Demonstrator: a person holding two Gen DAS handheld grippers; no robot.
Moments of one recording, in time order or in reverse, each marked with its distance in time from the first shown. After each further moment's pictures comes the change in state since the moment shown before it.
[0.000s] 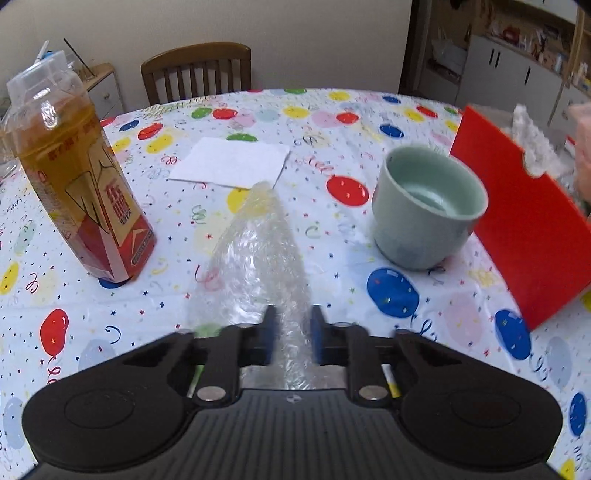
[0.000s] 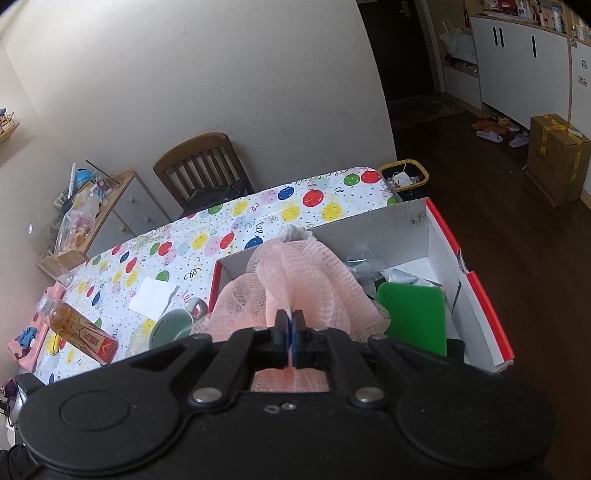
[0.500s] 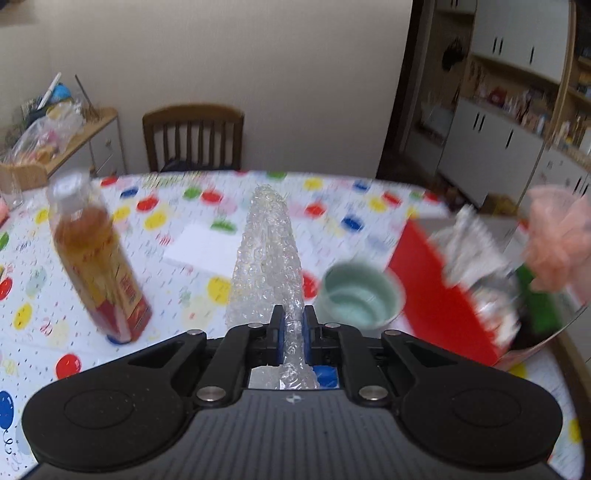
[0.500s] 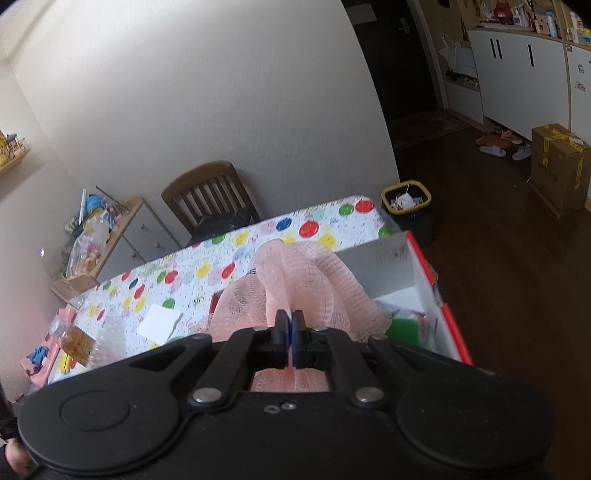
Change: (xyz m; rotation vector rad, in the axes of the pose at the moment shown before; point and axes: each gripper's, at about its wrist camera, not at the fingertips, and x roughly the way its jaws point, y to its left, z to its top) left arm -0.082 -0.015 0.039 -0.072 -0.175 -0.061; right arm -0.028 -0.031 0.016 0.016 -0.085 0.044
